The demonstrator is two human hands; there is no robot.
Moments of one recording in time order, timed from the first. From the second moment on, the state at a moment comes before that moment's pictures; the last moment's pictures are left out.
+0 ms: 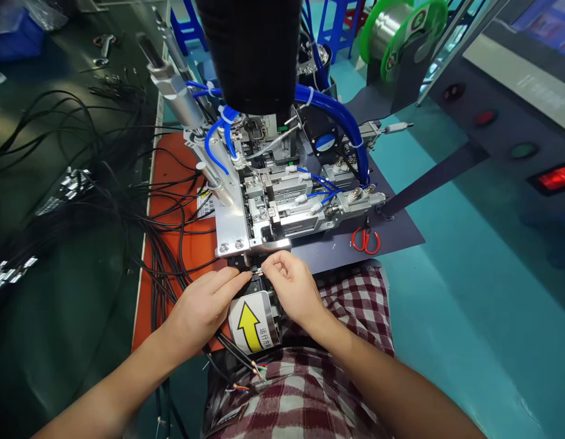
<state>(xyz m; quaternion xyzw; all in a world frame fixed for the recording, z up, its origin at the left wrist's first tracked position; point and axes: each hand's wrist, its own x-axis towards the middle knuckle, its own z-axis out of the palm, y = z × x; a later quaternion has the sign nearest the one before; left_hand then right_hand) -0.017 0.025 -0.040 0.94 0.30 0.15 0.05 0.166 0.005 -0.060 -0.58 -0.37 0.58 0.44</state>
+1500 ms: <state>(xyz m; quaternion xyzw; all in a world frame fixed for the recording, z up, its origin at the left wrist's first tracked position) -0.005 0.013 -0.025 0.90 0.39 0.14 0.12 0.168 0.008 -0.065 -0.51 -0.31 0.67 0.44</state>
